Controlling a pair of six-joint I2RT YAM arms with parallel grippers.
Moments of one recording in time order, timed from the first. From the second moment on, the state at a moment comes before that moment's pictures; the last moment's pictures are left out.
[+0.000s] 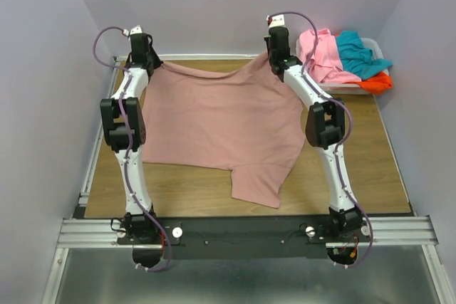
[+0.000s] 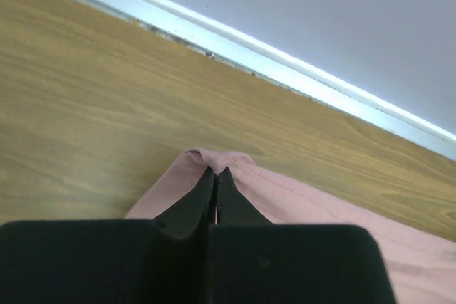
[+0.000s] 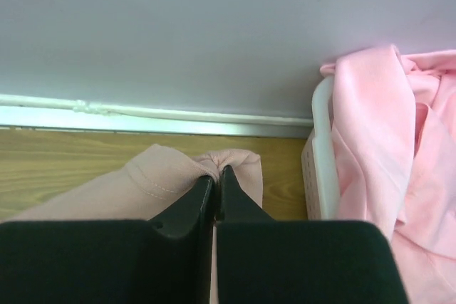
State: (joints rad) left arm 0.07 2.25 1.87 -0.11 -0.06 -0.41; right arm 0.34 2.51 2.32 -0.13 0.44 -0.12
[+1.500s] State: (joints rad) left arm 0.07 1.21 0.62 -0.17 -0.11 -0.73; right arm 0.52 1.68 0.92 -0.10 0.13 0.53
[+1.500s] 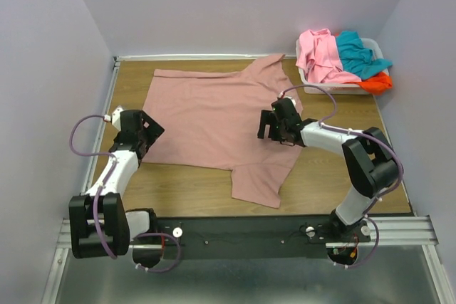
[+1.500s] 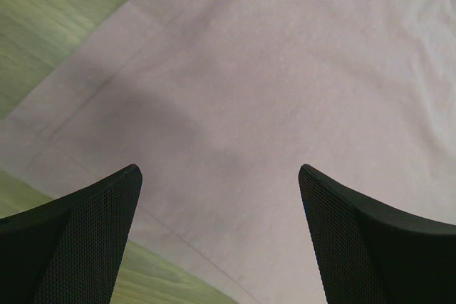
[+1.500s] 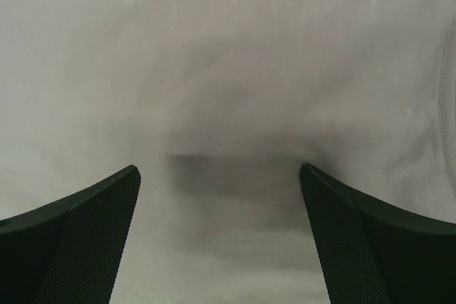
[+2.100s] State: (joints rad) left arm 0.12 1.15 0.58 -0.37 -0.28 -0.84; right arm 0.38 1.74 0.96 -0.07 0.13 0.59
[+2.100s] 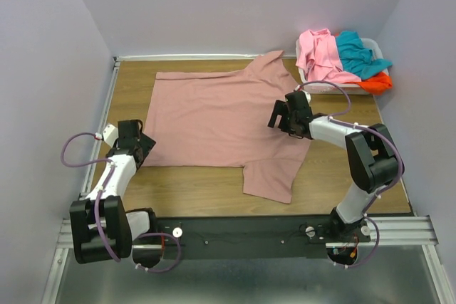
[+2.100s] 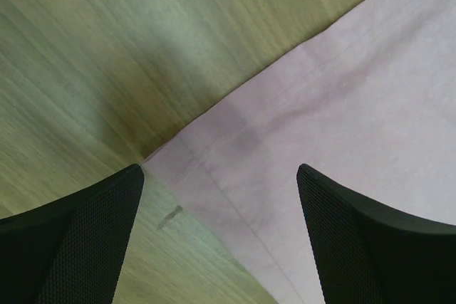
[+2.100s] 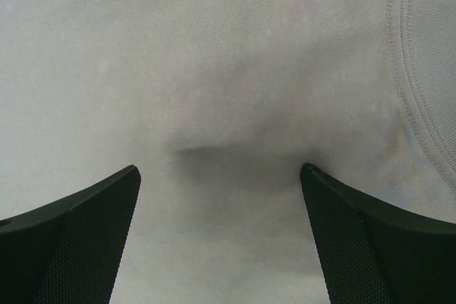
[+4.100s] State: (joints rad) left arm 0.12 0.88 0.51 -0.29 -0.23 -0.82; right arm 1.07 1.37 0.69 -0.65 0.25 0.79
